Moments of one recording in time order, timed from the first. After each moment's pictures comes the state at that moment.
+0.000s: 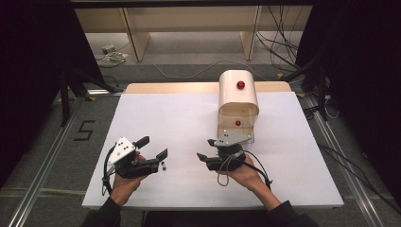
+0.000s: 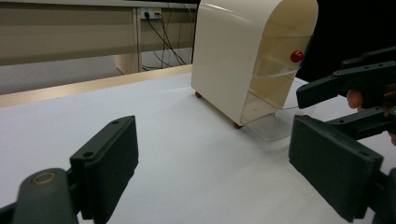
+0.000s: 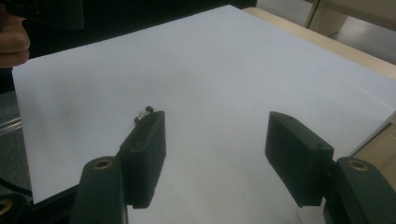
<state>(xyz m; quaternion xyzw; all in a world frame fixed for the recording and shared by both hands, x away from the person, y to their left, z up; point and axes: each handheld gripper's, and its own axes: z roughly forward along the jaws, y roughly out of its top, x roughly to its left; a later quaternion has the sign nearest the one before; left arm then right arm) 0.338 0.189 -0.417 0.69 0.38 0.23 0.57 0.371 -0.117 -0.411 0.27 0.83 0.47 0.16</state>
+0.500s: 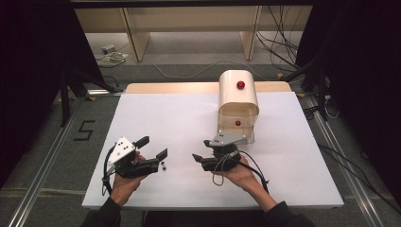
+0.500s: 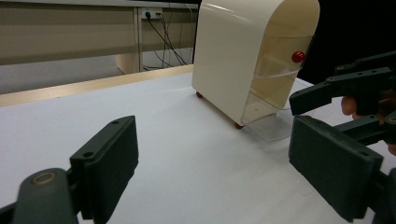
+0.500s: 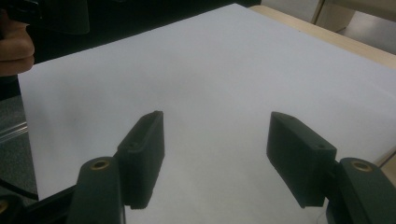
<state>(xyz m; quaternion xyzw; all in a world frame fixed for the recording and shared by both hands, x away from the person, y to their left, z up) 0.338 0.190 -0.418 0.69 0.38 0.23 0.57 0.372 -0.105 -0.415 0.27 0.83 0.47 0.15</state>
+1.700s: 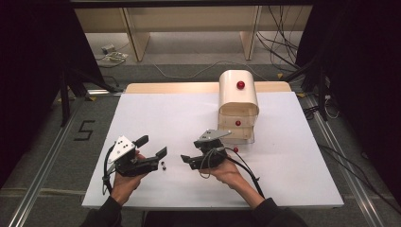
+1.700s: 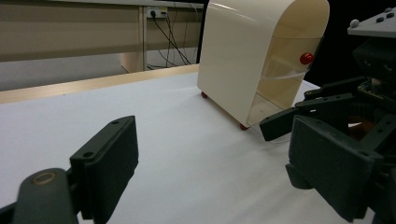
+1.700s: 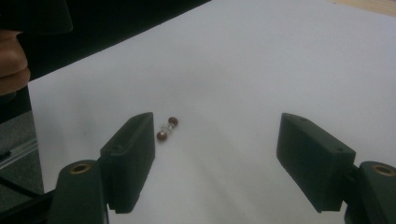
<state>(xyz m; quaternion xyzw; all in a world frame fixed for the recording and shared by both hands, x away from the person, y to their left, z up) 0.341 0.190 -0.418 0.68 0.39 0.23 0.57 0.392 -0.073 -0.435 0.30 0.83 0.47 0.08</state>
